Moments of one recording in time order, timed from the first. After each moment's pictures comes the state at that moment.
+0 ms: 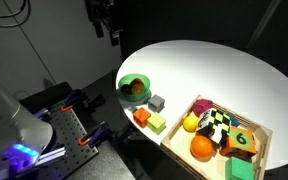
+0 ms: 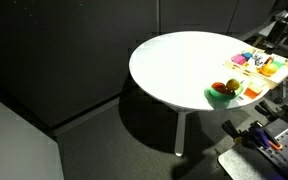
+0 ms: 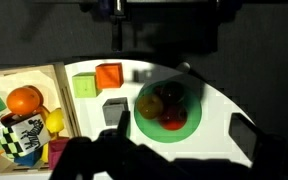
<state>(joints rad) -0.06 -0.63 0.04 -2.77 -0.03 2.11 0.02</state>
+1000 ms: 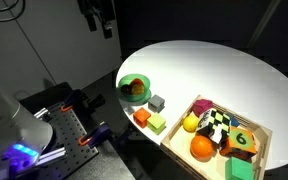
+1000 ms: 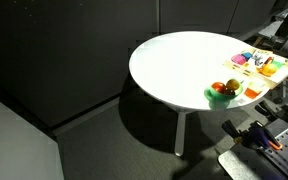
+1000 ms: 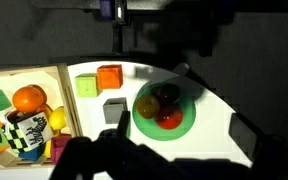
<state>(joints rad) -0.04 -0.73 0.04 -2.77 -0.03 2.02 0.02</state>
